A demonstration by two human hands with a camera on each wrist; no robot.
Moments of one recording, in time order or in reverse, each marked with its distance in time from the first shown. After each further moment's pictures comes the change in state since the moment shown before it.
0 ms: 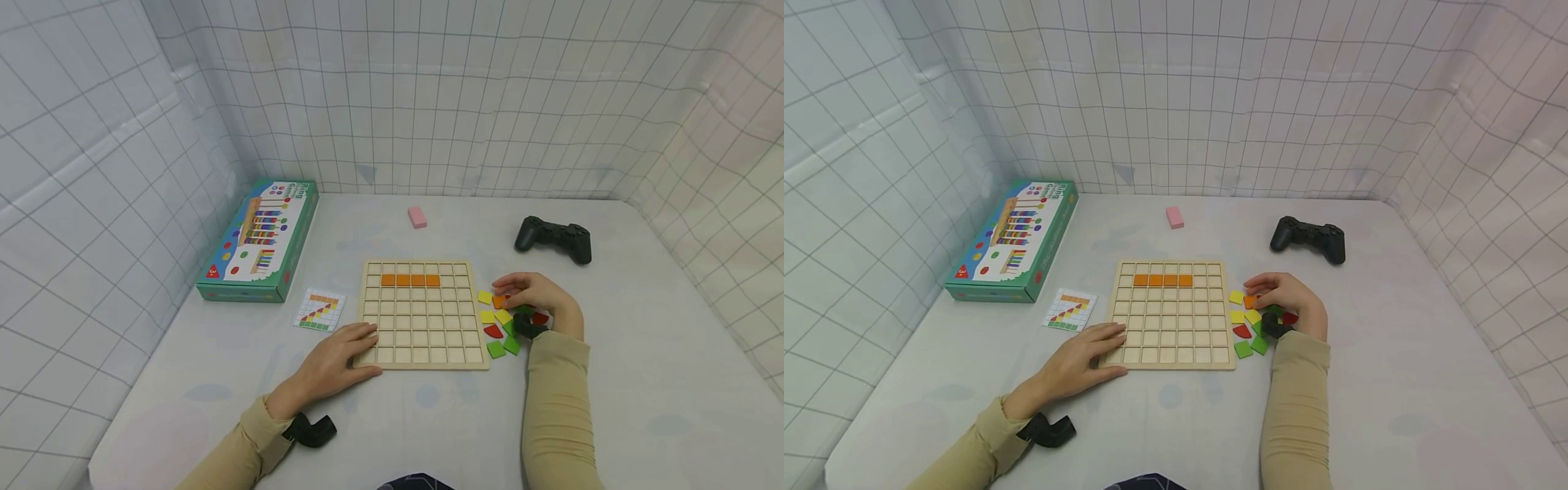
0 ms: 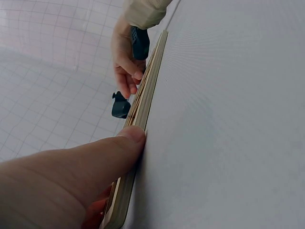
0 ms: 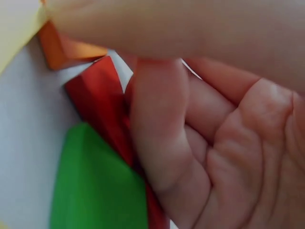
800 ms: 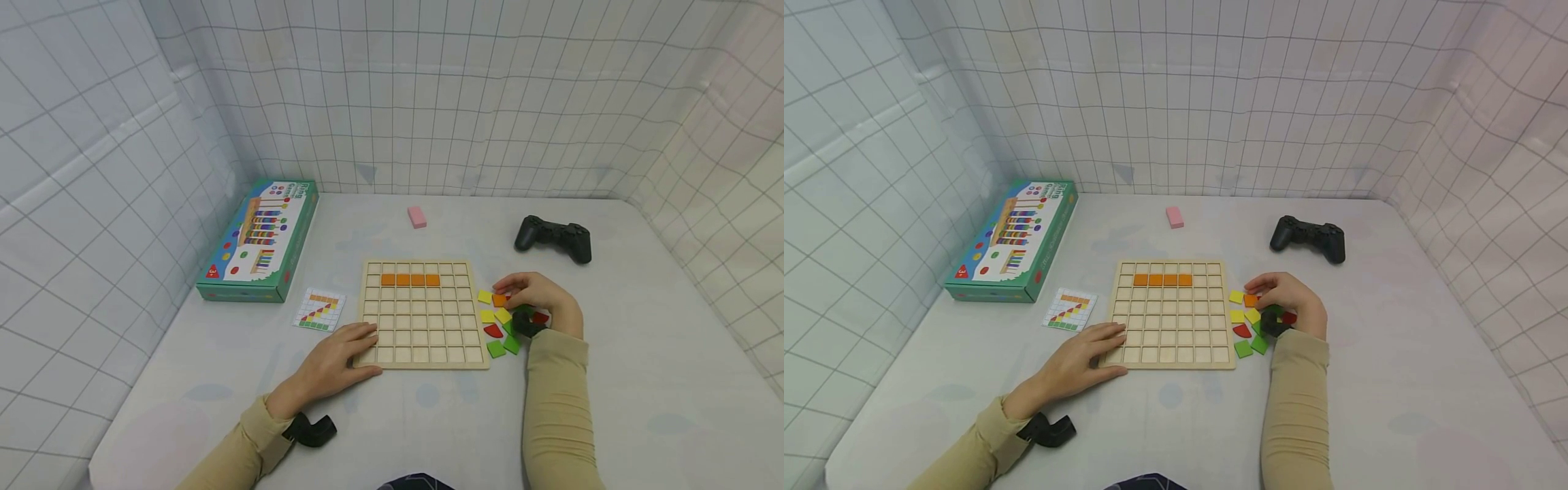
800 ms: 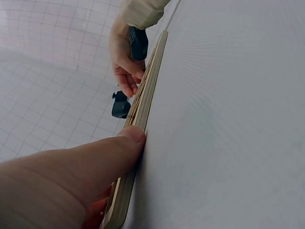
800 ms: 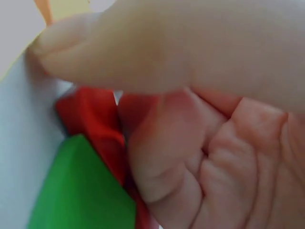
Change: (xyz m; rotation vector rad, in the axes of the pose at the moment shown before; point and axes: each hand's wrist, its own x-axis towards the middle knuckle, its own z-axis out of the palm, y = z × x) left_hand 0.000 0.000 0.000 0.000 -0.005 -0.010; right_hand -0.001 -0.008 0.003 -0.136 0.023 0.061
